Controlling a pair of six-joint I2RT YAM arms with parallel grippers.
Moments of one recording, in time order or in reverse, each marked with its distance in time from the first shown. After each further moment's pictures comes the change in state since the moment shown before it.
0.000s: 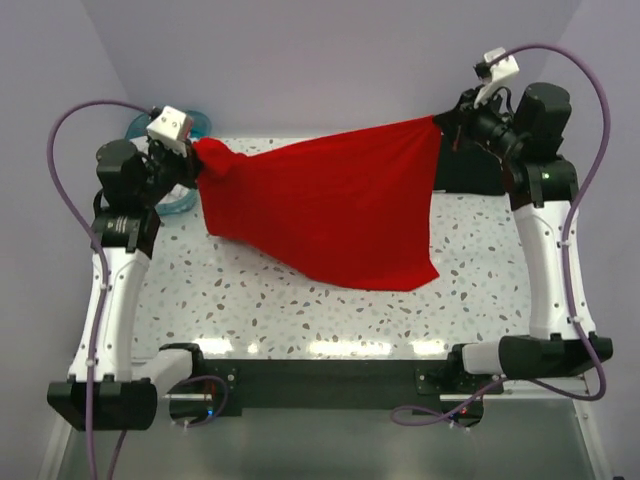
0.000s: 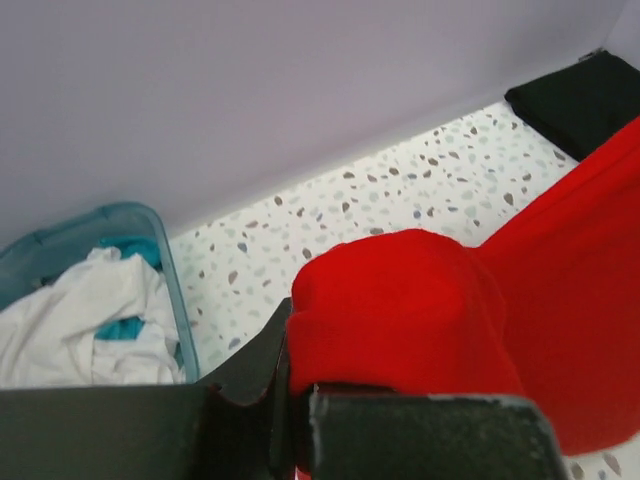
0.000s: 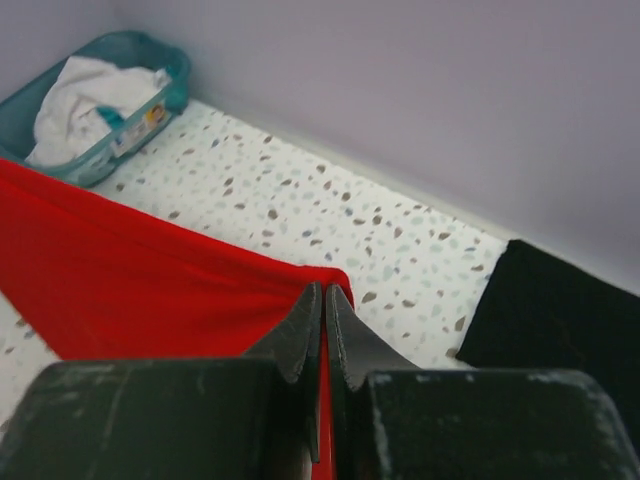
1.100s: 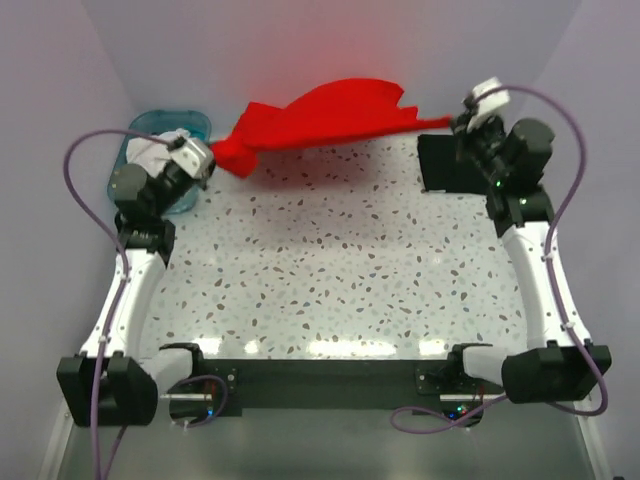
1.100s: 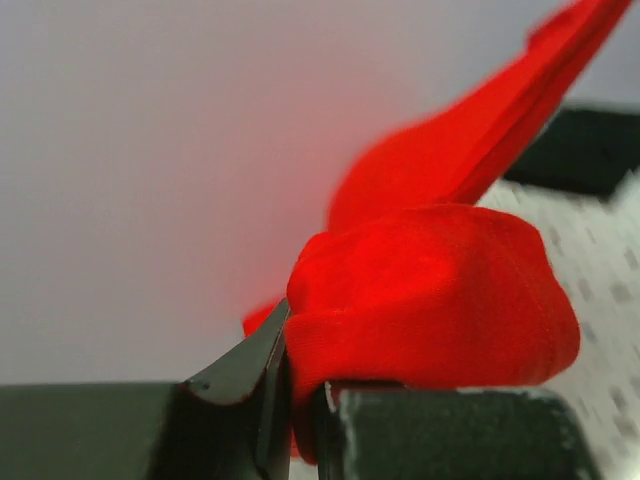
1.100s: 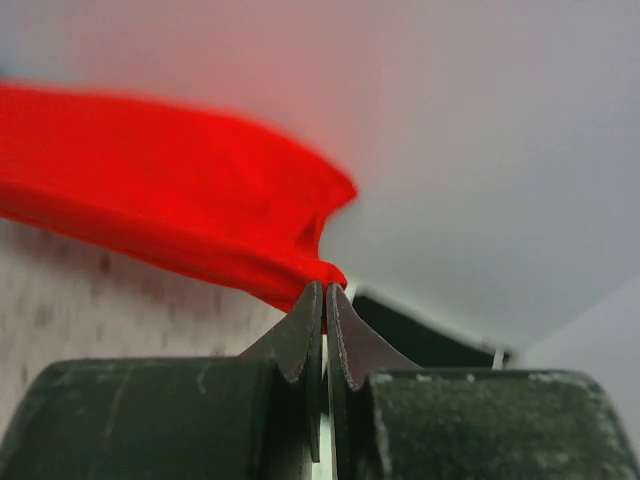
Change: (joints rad) left arm 0.003 0.153 -0.152 0.824 0.236 0.092; right arm 0.002 -0.039 -0.224 0.520 0.238 -0.164
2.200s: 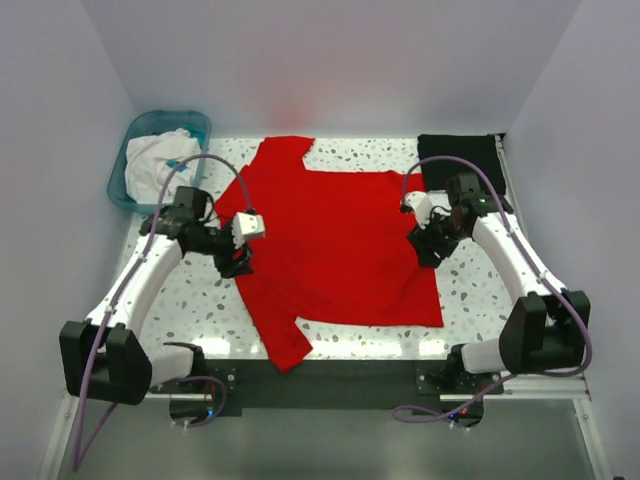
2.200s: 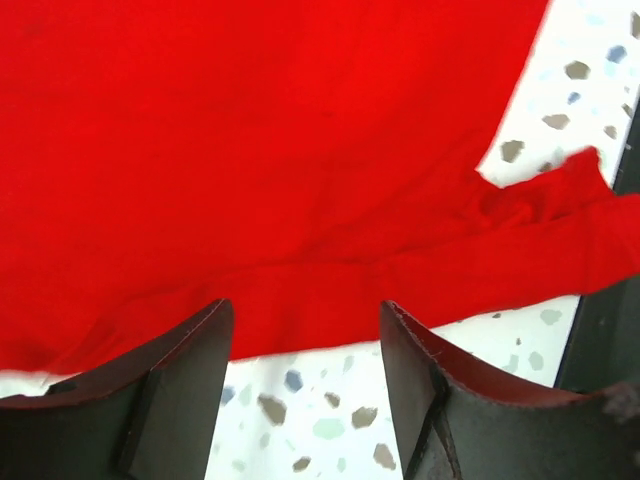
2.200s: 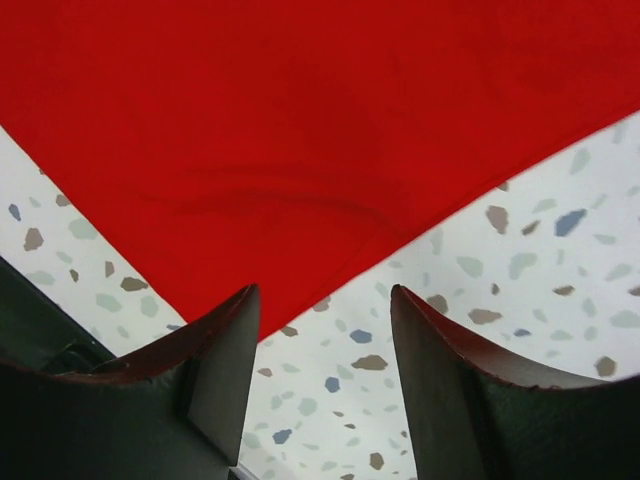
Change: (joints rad) left arm -0.098 0.041 -0.082 -1.365 0.108 0.737; right arm 0.047 0.074 -0.359 -0.921 -0.075 -0.523
